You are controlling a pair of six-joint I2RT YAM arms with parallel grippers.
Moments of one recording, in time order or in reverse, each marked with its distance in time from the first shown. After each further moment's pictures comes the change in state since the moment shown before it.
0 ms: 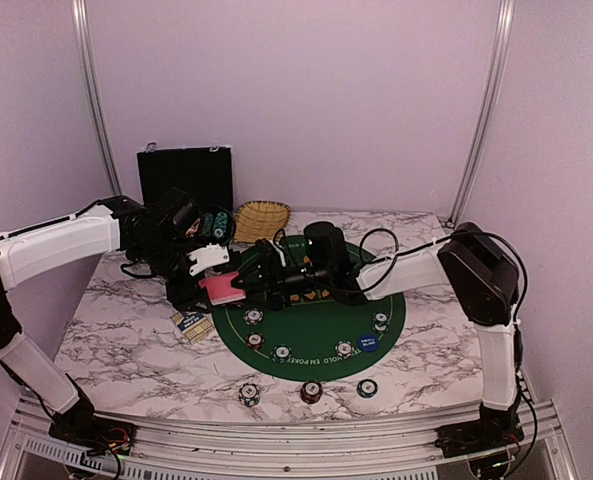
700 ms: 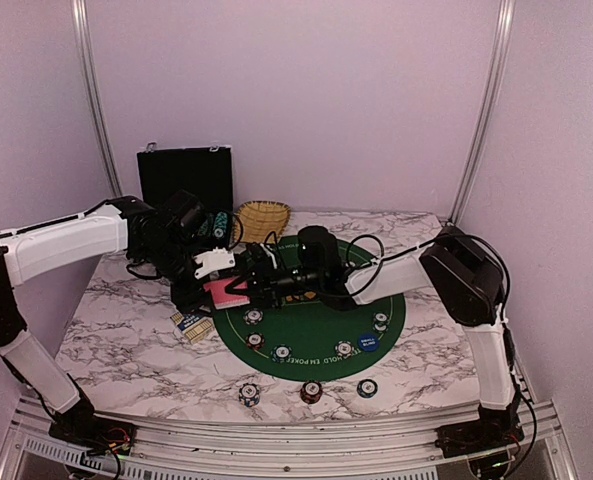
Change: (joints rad) left arm -0.024 0.039 0.022 -0.014 0.007 0.018; right arm 0.017 0.093 0.059 0.145 -0.064 0.129
